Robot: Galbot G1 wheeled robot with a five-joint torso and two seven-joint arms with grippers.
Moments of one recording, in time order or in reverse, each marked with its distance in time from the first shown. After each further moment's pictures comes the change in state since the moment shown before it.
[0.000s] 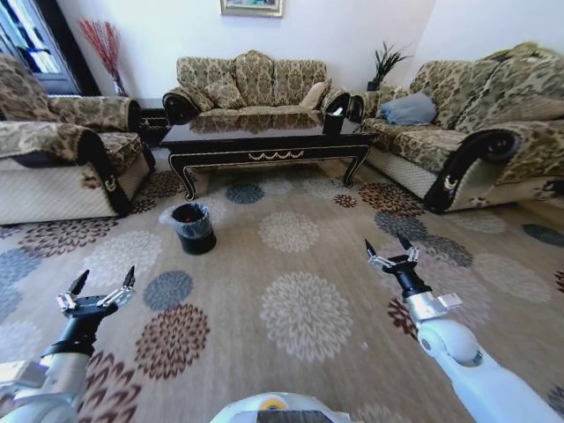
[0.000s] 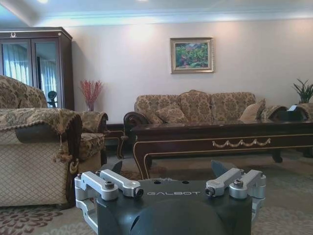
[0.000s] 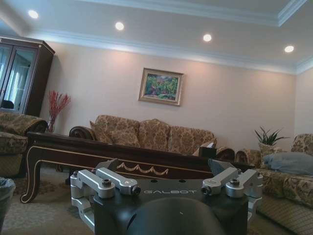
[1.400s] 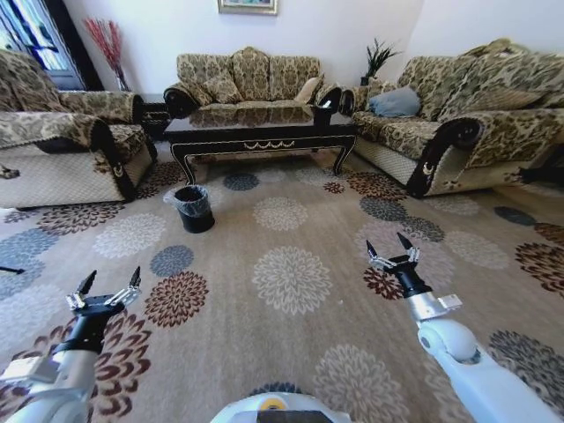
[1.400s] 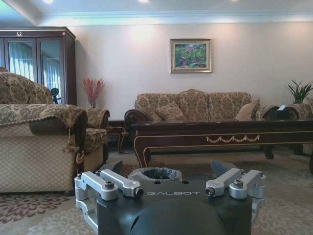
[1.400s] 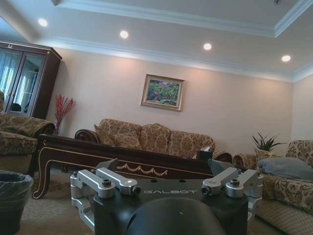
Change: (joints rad) left arm -0.028 -0.003 0.036 0.023 0.023 -0.001 -0.006; right arm 0.028 0.014 -0.008 -0.047 -0.013 0.035 -0.034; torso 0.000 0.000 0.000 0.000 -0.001
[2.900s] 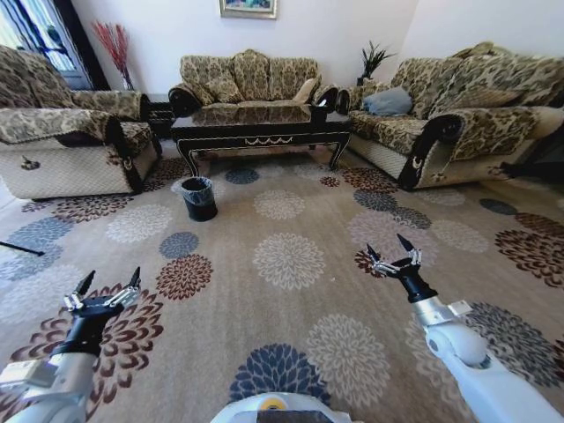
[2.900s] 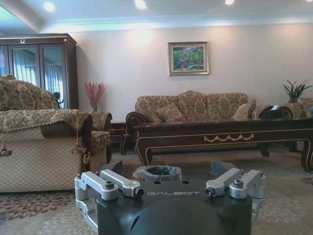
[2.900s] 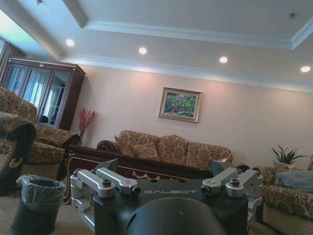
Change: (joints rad) left arm 0.033 -0.008 -0.011 -0.039 0.012 0.002 -0.005; right arm -0.044 0.007 0.049 -0.006 0.044 0.067 -0.134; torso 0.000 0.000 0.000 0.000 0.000
